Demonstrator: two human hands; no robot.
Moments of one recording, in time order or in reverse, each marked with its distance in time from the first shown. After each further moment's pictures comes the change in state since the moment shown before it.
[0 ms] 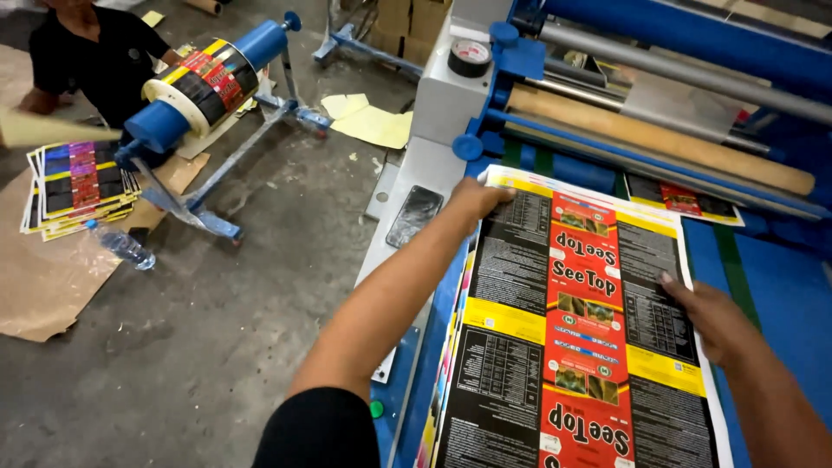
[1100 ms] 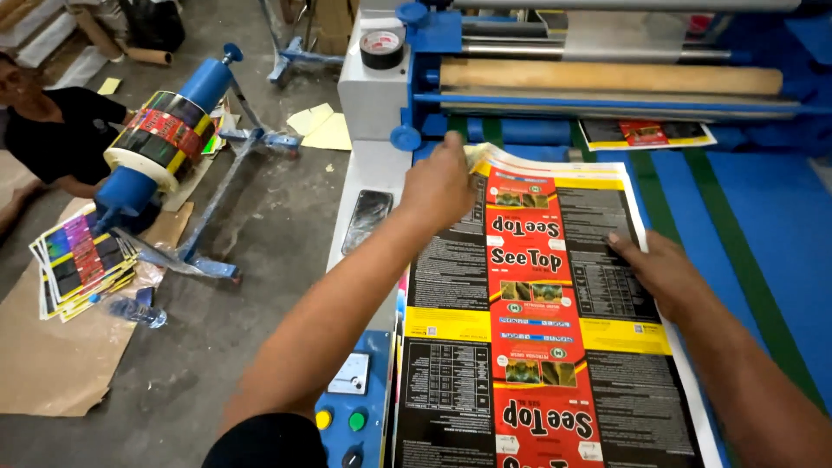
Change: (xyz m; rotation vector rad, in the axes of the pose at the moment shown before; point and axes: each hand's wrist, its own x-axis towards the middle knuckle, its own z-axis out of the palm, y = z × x) left_hand -0.113 0.099 0.070 1.053 0.102 0.599; right_hand -0.038 0.007 0.005 0.040 0.024 -0.119
